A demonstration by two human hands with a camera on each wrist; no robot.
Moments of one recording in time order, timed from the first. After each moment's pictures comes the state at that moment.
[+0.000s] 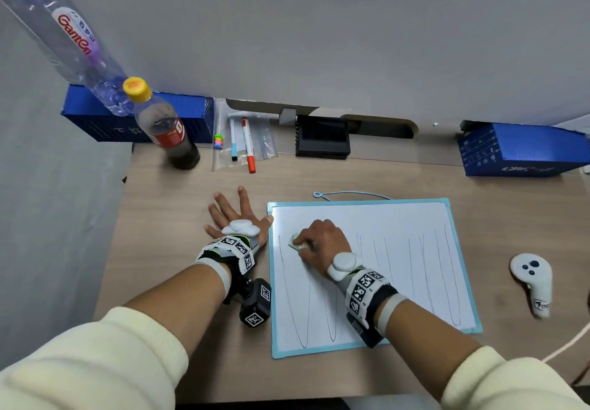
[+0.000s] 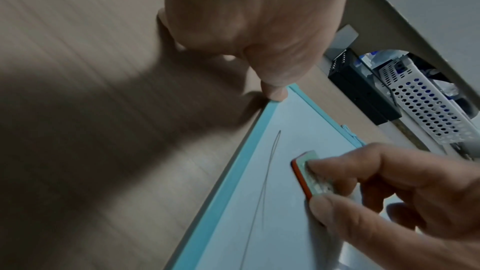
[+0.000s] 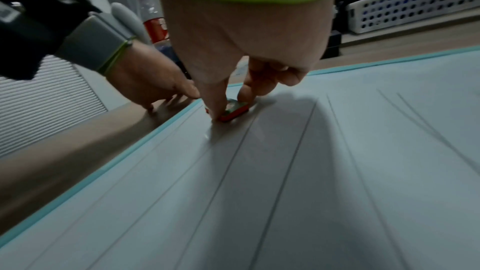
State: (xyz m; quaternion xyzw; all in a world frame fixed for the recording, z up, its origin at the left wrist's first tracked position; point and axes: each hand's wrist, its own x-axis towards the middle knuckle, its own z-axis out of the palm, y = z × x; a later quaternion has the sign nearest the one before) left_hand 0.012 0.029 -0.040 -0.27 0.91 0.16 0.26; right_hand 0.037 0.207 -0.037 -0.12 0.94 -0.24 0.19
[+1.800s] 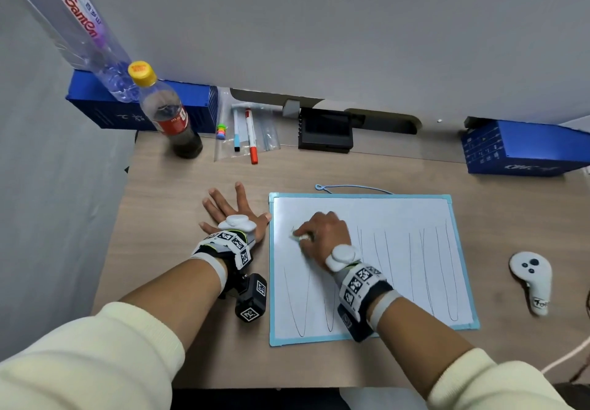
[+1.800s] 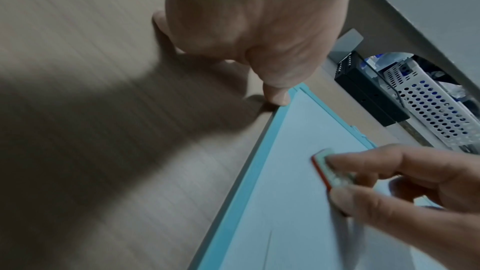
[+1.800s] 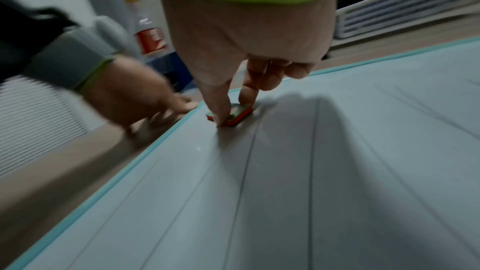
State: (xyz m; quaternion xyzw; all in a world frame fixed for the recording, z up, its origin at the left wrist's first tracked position) left_hand 0.023 0.022 -0.047 -0.29 0.91 0.16 0.26; right_hand 0.042 0.203 -0.037 -0.12 0.96 -0.20 0.16
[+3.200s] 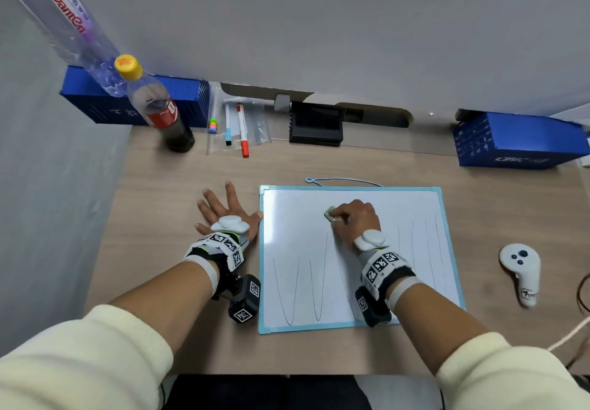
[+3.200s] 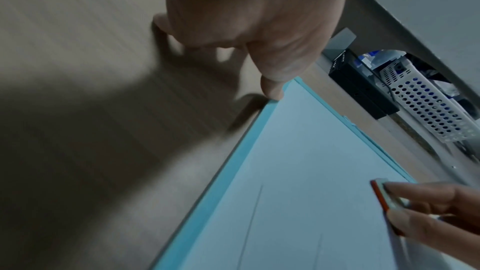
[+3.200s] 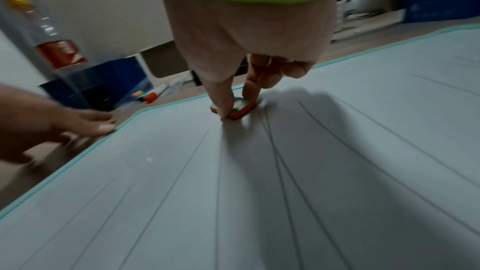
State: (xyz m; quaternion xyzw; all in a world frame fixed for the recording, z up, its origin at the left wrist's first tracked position) left_hand 0.040 0.033 -0.047 -0.32 0.91 0.18 0.21; right_hand 0.027 0.282 -0.031 0.03 0.95 -0.24 0.18
